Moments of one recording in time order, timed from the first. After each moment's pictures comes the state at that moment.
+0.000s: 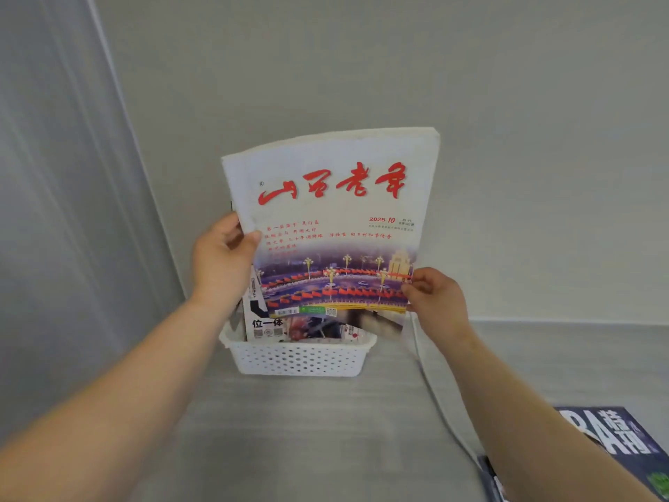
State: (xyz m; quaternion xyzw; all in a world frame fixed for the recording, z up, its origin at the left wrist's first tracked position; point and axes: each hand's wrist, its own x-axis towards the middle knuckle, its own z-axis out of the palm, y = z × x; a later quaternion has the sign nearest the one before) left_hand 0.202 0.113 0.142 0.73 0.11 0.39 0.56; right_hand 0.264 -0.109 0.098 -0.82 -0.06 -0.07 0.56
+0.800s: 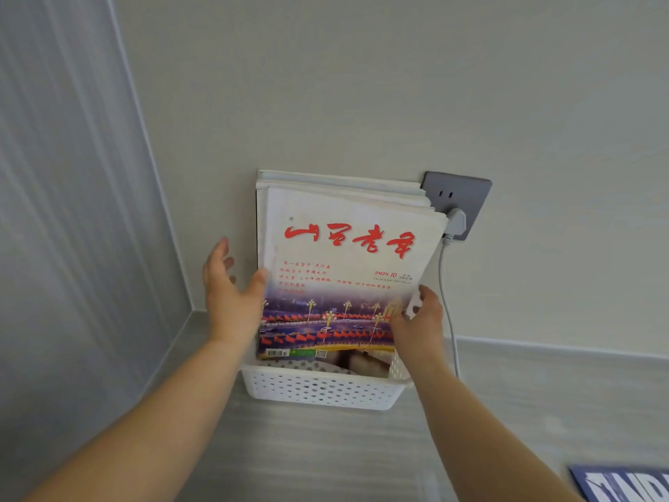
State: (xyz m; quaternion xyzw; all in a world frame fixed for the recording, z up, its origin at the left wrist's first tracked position) left_hand 0.258 0.171 0.047 0.70 0.23 0.37 0.57; right_hand 0.312 -0.024 0.032 -0.82 0.03 -0.04 0.57
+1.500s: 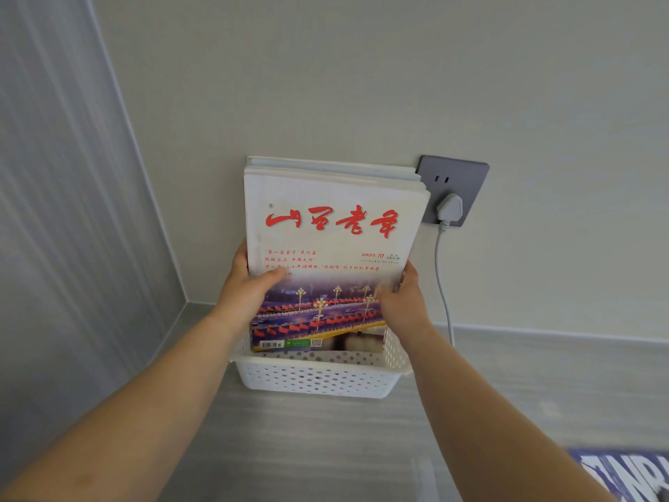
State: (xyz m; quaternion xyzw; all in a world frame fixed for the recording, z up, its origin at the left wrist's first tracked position) left_hand 0.272 0.174 0.040 0.70 0.17 0.16 0.67; right_hand 0.329 -0.015 0.038 -0.80 -0.02 0.04 0.60
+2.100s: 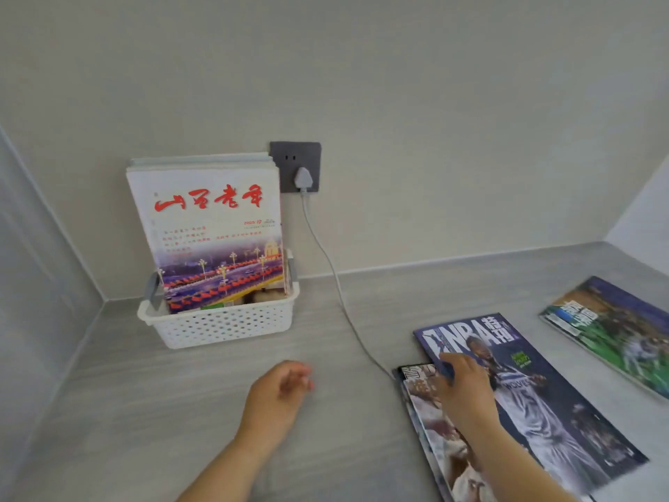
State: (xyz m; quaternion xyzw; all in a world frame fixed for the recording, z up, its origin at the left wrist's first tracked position) left_hand 0.105 -0.024 -0.001 0.81 0.03 0.04 0.59; right_hand 0.134 -0.274 -0.021 -0.95 0.13 -0.02 0.29
